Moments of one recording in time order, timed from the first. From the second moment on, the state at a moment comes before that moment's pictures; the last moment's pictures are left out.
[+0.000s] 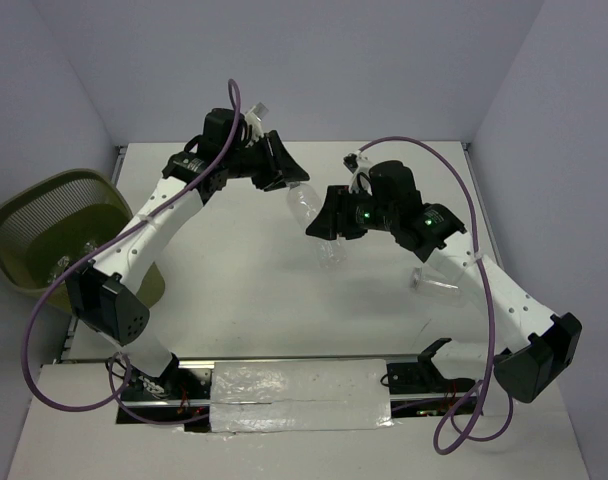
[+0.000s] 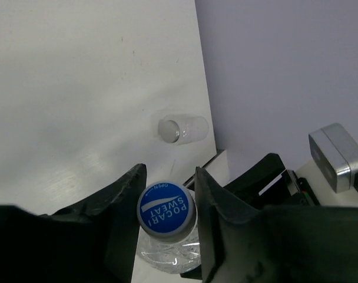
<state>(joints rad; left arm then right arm) -0.46 1.63 1.69 -0.56 0.48 -0.82 0.59 1.22 1.25 -0.56 -0.35 0.51</state>
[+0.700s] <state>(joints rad) -0.49 1.65 2.28 -1.00 -0.20 -0.46 0.59 1.18 1.54 -0.76 -0.10 0.36</state>
